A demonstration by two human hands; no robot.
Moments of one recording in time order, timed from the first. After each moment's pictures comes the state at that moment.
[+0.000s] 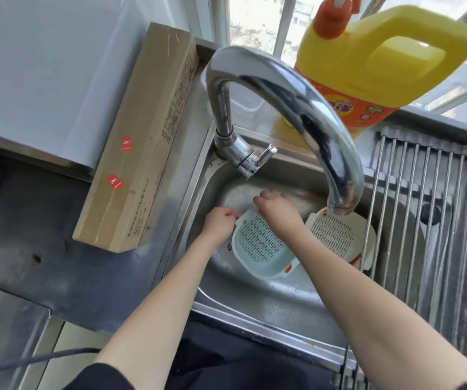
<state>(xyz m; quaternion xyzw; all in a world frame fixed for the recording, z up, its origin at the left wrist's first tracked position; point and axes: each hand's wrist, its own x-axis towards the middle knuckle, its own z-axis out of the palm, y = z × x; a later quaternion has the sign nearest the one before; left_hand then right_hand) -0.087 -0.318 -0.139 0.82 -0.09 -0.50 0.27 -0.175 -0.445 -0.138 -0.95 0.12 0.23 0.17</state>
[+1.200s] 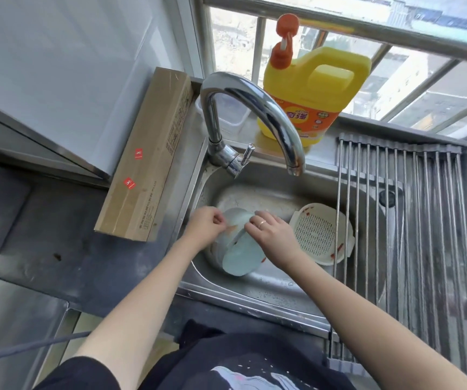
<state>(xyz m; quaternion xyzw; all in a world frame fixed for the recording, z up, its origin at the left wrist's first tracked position) -0.086 -0.286 -0.082 0.86 -0.30 -0.37 0.21 -0.245 -0.392 -0.090 -0.99 0.08 -0.10 0.06</state>
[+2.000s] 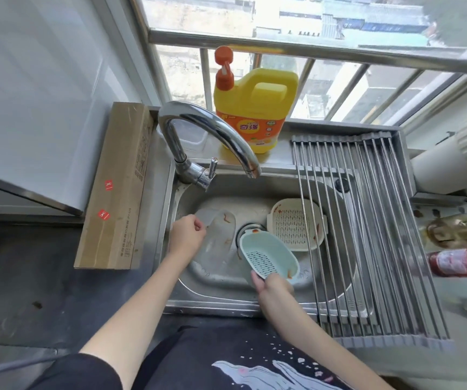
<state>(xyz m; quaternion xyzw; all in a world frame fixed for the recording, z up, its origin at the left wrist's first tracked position) -0.089 -0.297 -0.077 0.88 -0.29 -0.30 0.21 -0.284 -0.320 -0.056 -0.21 -0.68 0.33 -0.62</state>
